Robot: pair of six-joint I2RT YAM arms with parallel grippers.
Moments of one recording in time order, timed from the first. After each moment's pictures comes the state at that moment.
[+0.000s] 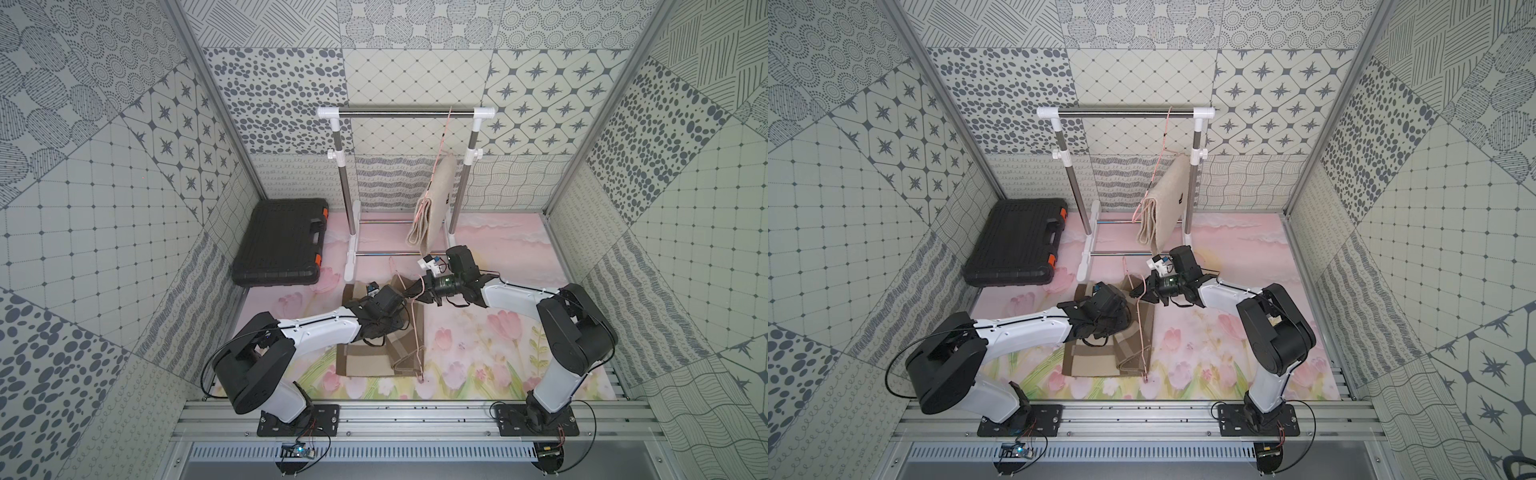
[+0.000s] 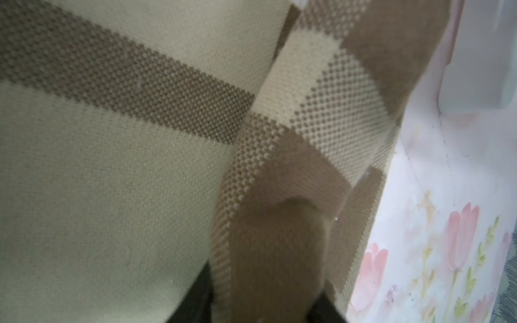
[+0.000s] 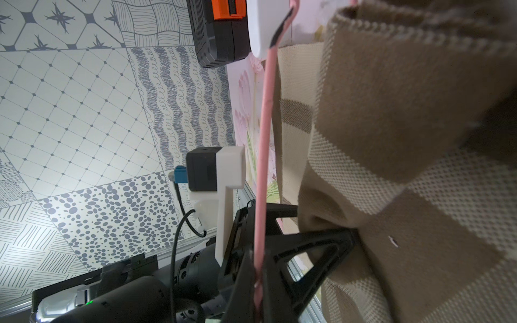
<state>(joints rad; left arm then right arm) -0.71 1.55 0.80 -0.31 -0.08 -1.06 0.54 1.75 0.97 0.13 -0.91 1.04</state>
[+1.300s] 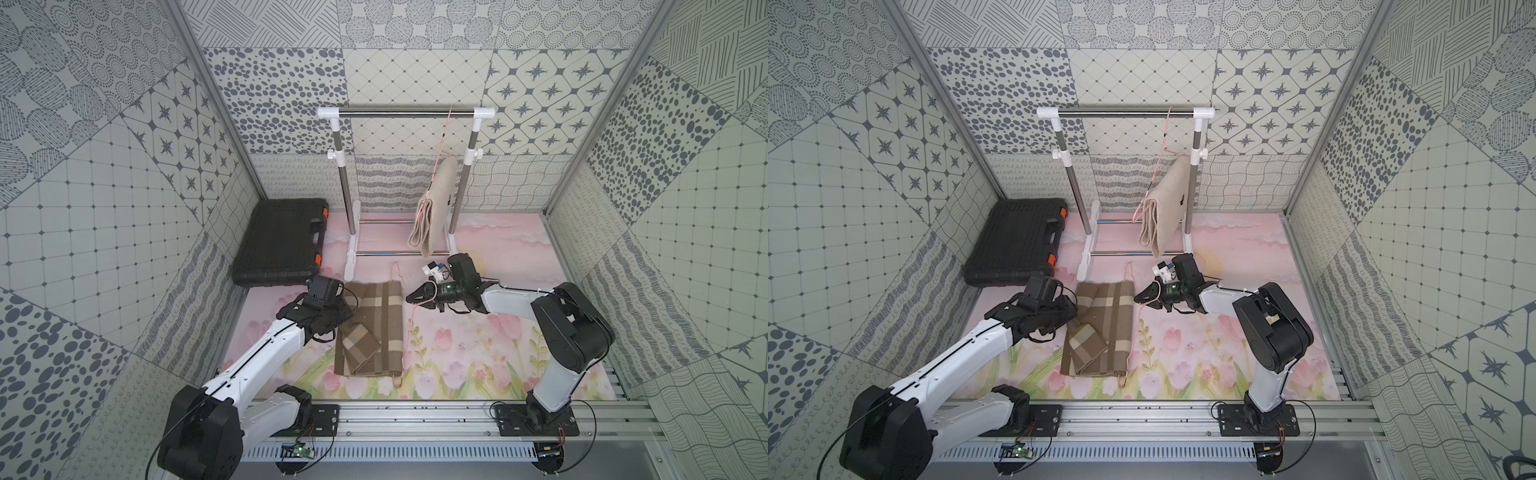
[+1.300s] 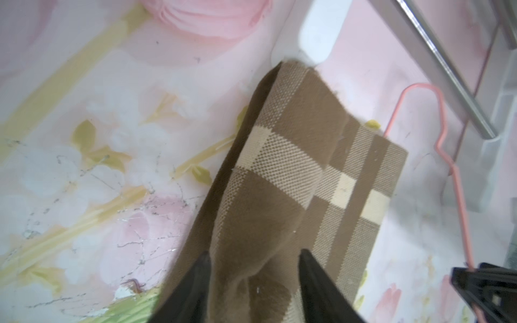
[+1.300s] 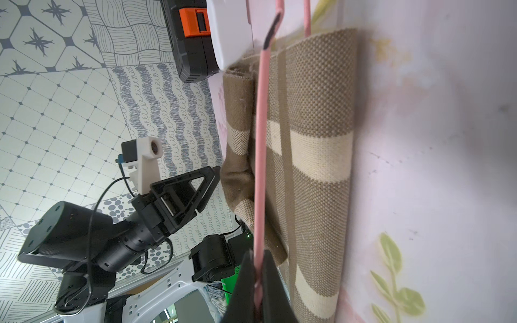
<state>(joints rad) -0.26 1.12 0.70 -0.59 0.02 -0.86 0.54 1.77 0.89 0.19 -0.84 1.05</state>
